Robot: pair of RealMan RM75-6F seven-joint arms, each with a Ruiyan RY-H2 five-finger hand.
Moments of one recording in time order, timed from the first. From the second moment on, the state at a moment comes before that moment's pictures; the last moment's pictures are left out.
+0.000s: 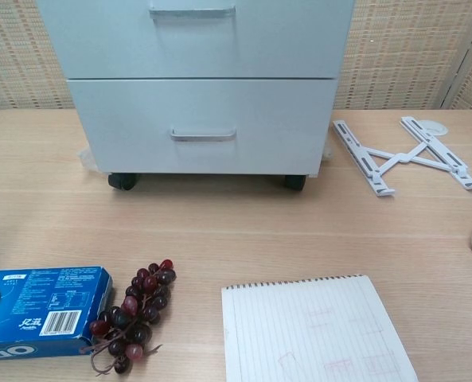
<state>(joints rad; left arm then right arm) -0.16 -1.16 -0.08 -1.72 1.52 1.48 0.19 0.03 -1.12 0.06 -1.52 -1.52 1.53 0.18</state>
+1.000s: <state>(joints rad) -0.60 -1.18 -0.25 -1.84 1.49 1.10 0.03 0.04 -1.10 0.05 -1.56 -1.52 1.49 0.15</state>
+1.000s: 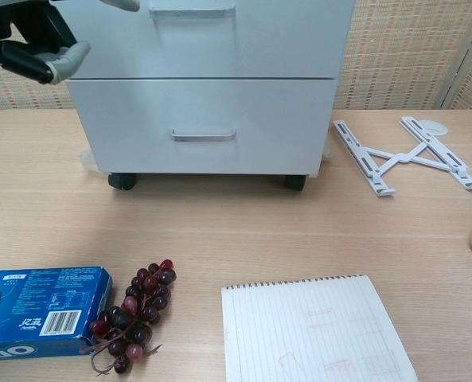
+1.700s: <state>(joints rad) -0.74 -1.25 -0.33 -1.86 1.21 1.03 0.21 0.04 -1.10 0.05 -1.53 -1.51 1.49 0.18</state>
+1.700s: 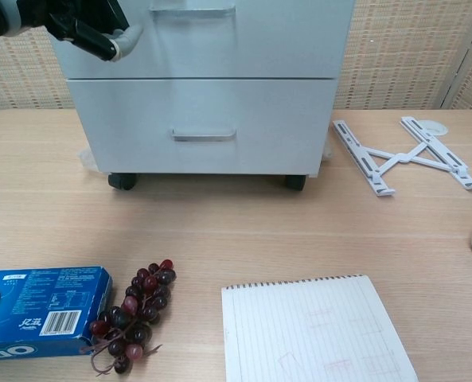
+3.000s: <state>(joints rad) -0.73 -1.21 -0.25 -1.92 1.26 1.08 0.20 0.03 -1.11 0.05 -1.52 -1.50 1.48 0.19</state>
